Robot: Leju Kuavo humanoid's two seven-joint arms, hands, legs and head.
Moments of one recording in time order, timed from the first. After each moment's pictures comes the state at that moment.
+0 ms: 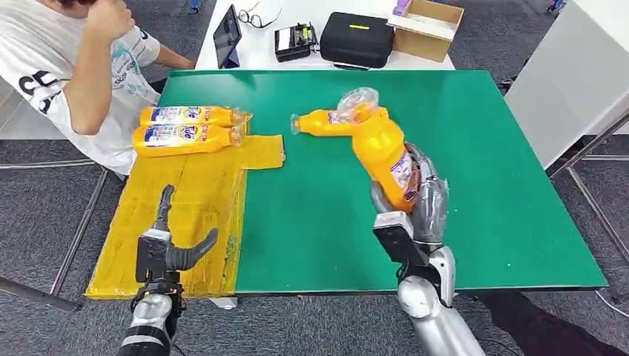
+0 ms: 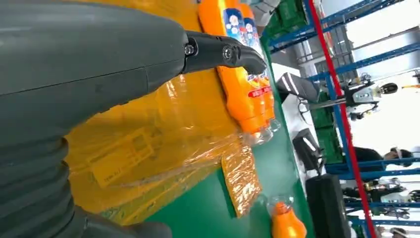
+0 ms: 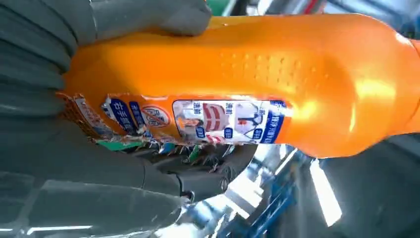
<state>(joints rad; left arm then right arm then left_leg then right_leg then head) -0.23 -0.22 0.07 -1.03 -0.30 0.16 -0.59 -0.09 -0.04 0.35 -1.61 0.66 -0.50 -0.32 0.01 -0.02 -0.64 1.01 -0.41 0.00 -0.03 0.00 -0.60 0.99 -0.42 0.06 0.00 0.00</state>
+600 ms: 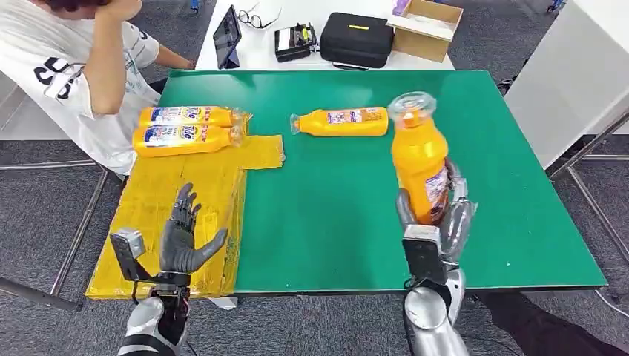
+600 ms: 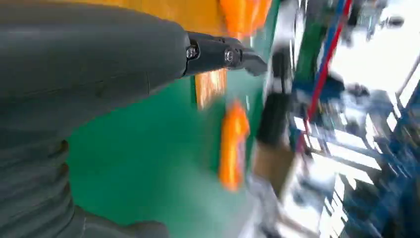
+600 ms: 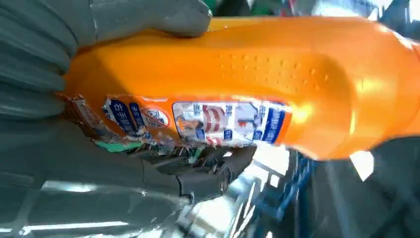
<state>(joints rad) -0.16 -0.22 -0.02 -1.16 0.16 -0.31 -0.42 0.00 0.11 0.18 -1.61 0.64 -0.46 -0.46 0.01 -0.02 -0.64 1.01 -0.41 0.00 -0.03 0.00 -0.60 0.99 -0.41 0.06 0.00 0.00</state>
